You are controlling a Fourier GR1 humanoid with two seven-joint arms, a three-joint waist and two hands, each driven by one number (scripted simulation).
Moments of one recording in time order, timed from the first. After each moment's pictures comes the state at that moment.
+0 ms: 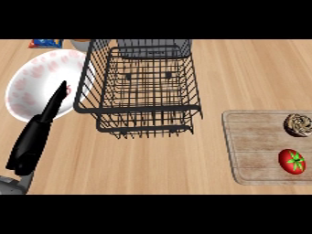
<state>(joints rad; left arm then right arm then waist) -0.11 0.55 -0.33 -1.63 0.04 0.29 -0.08 0.06 -1.12 0.01 -1.96 -0.08 0.31 0.47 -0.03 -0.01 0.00</state>
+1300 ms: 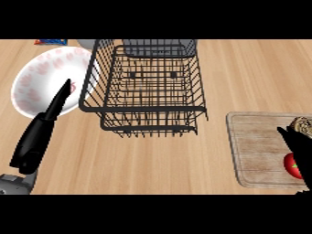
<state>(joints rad) -0.11 0.47 -0.27 -1.64 -0.04 0.20 -0.05 -0.02 -0.86 0.44 -2.04 0.42 0.28 1.01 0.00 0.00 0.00</state>
